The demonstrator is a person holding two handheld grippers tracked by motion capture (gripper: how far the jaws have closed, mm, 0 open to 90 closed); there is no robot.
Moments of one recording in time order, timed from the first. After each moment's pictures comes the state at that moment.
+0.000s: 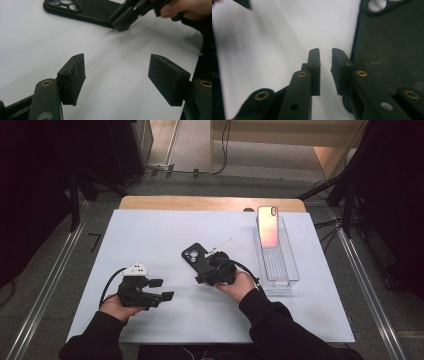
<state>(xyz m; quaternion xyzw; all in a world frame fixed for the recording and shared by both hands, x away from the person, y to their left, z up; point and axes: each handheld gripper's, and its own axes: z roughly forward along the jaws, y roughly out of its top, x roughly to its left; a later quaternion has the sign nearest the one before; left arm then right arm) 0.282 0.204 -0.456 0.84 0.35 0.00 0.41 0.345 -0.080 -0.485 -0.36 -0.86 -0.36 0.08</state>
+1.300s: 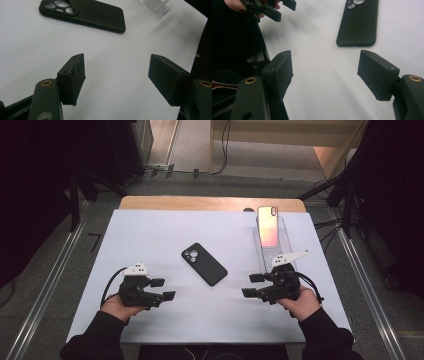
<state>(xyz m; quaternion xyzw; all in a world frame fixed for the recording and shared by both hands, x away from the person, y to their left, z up) 0.281 0.202 -0.454 0.84 0.34 -0.01 0.42 0.264 -0.223 -0.439 -0.36 -0.81 -0.46 0.06</state>
